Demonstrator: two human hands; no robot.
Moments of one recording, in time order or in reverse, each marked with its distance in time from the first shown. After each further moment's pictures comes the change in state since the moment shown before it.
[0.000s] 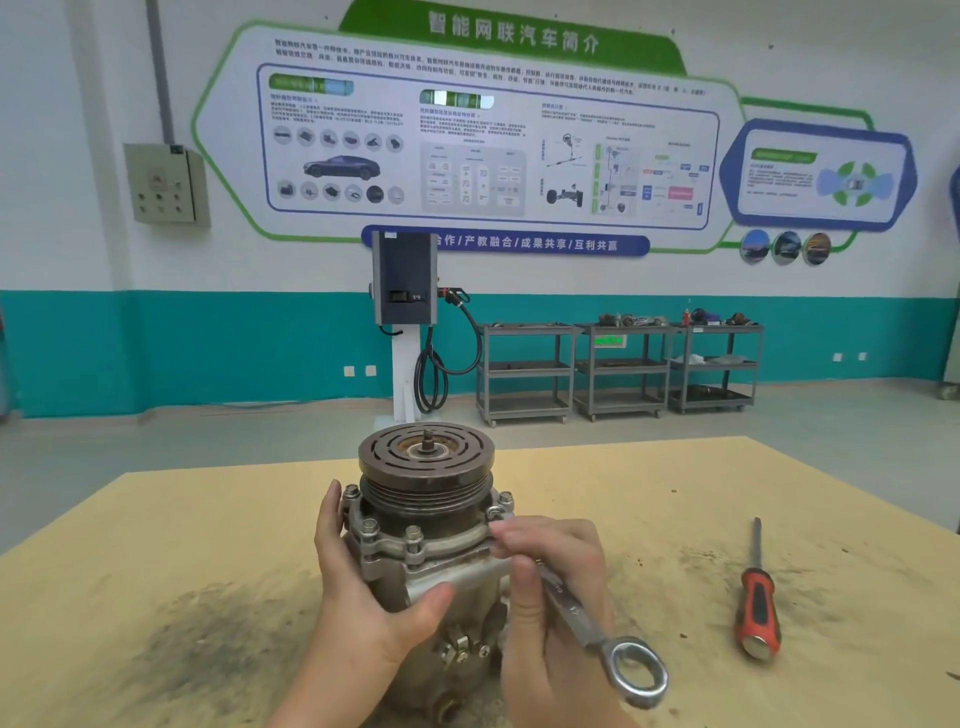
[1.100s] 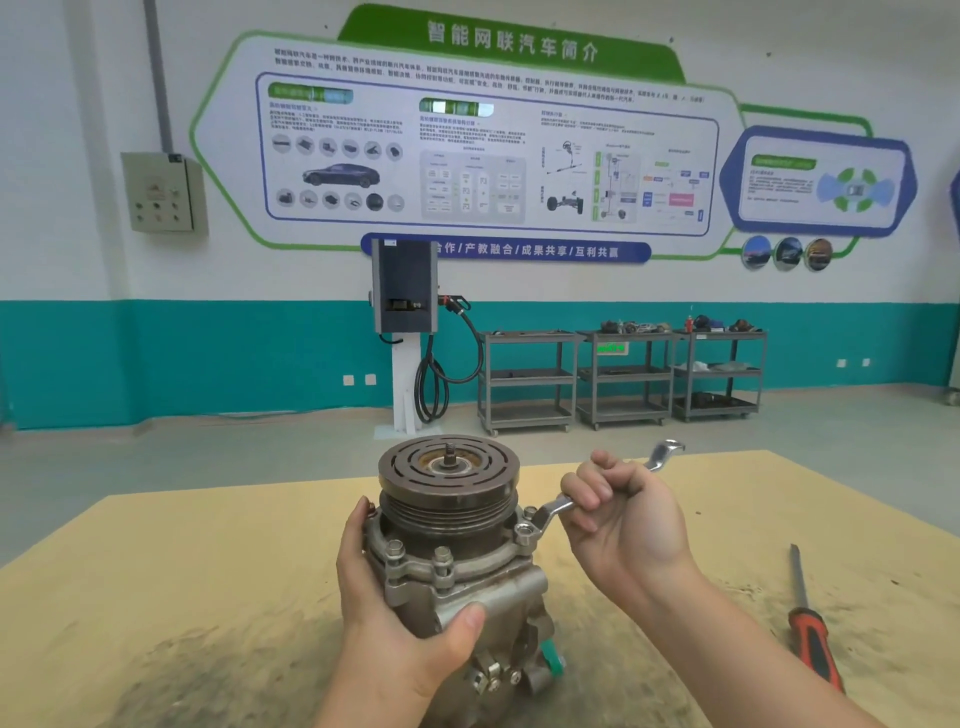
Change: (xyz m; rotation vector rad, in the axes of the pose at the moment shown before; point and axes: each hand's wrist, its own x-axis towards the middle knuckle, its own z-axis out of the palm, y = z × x) left_hand 0.023 -0.001 0.015 0.013 0.008 -0.021; right_hand 0.083 0.086 -0.017 0.985 0.297 1.163
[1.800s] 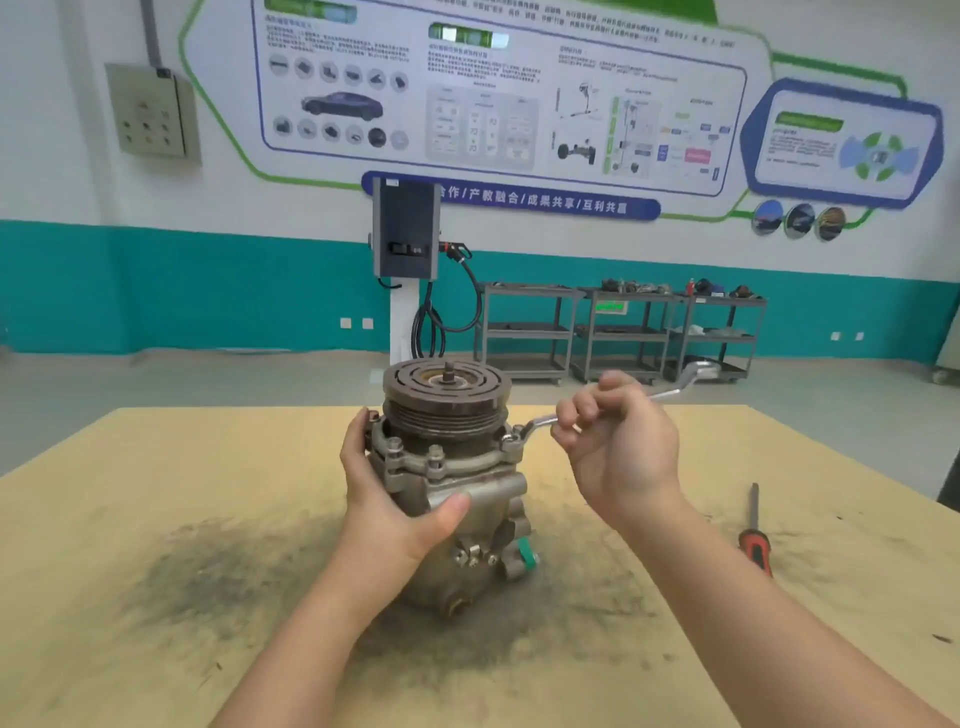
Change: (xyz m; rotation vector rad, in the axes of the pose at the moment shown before) left_hand -0.001 -0.006 -0.008 0.061 -0.052 -0.023; right_hand -0.028 -0.009 0.014 -0.222 0.004 -0.179
